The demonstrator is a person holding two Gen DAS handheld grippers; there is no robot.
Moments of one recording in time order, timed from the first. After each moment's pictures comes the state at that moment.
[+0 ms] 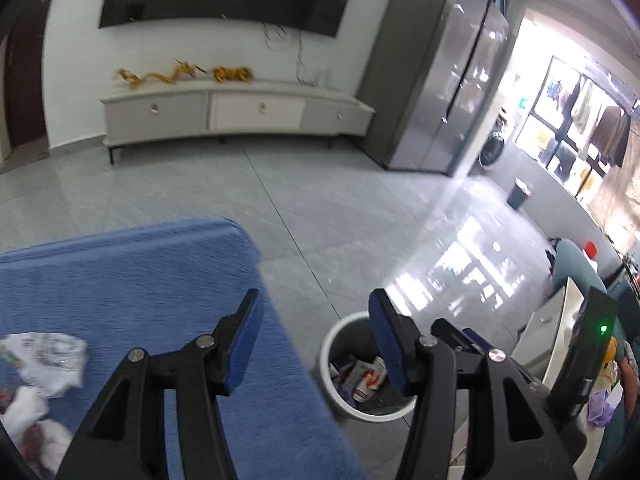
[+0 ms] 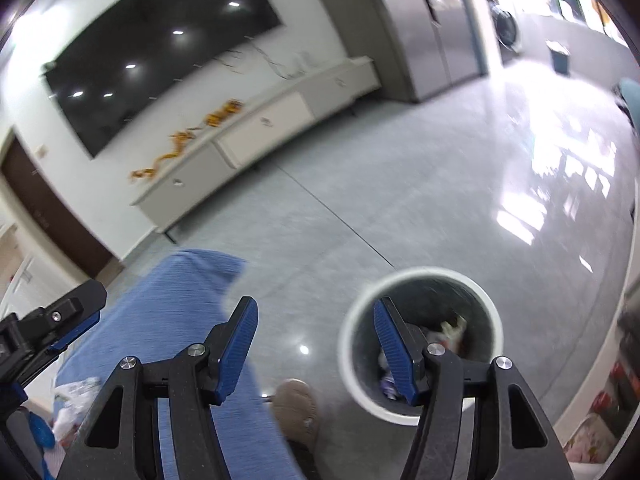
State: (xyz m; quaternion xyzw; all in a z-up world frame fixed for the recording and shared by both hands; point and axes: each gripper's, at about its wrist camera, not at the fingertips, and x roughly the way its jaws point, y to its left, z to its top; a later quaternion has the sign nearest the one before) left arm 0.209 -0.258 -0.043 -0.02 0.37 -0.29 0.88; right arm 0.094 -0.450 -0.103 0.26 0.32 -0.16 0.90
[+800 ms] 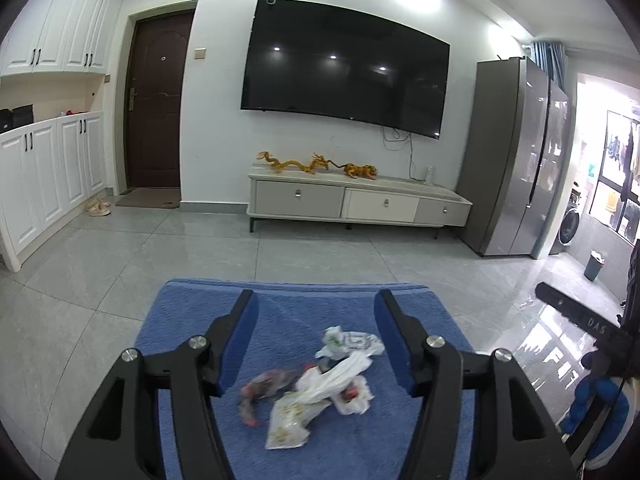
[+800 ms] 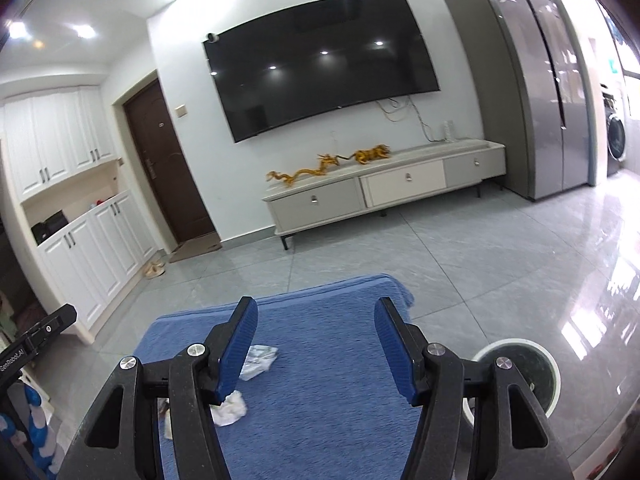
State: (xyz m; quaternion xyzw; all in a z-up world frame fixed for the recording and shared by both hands) left arm 0.085 0.076 0.042 -0.04 0.23 -0.11 0.97; right arm 0.074 -0.252 0.014 0.13 0.24 0.02 0.96
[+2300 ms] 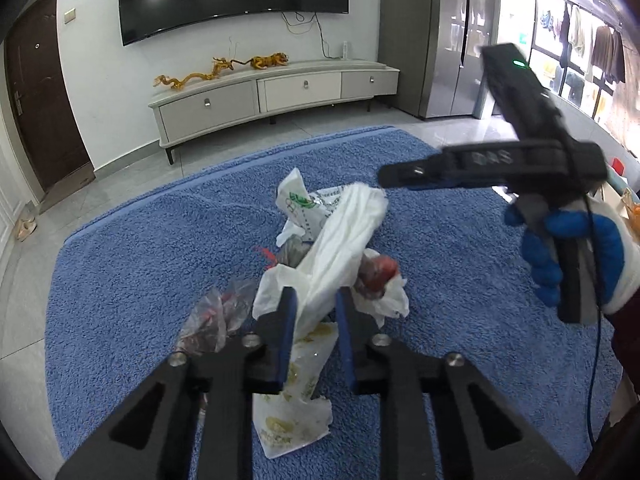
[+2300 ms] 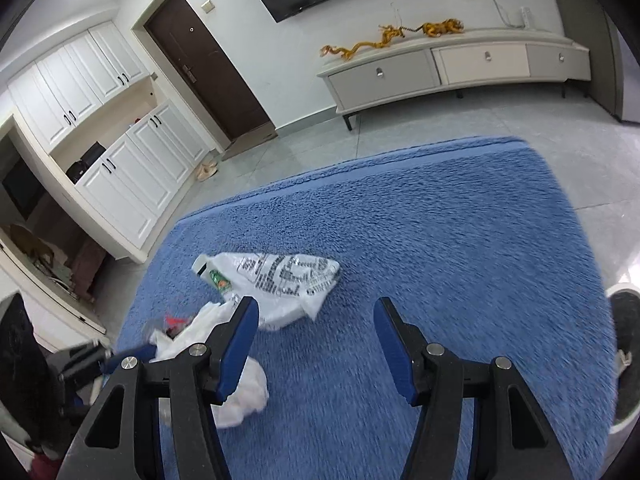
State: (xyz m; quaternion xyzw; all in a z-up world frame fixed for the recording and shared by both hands) left arm 0.168 0.021 -0.122 0.12 0.38 -0.27 0.88; right arm 0.209 -0.180 -0.133 0.17 0.42 0.17 0.88
